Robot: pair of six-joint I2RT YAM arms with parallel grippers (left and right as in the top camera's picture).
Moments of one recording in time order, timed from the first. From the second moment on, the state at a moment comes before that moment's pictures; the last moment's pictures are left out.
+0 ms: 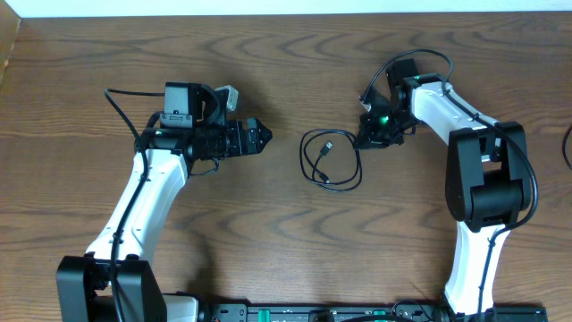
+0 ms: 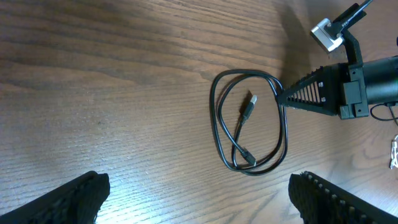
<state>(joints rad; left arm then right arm) -0.08 1.52 1.04 -0.57 0.54 -0.22 0.18 2.21 1.53 -0.87 -0.53 0.05</state>
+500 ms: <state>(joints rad) -0.08 1.52 1.04 -0.58 0.54 -0.22 0.18 2.17 1.54 -0.94 -0.52 0.02</state>
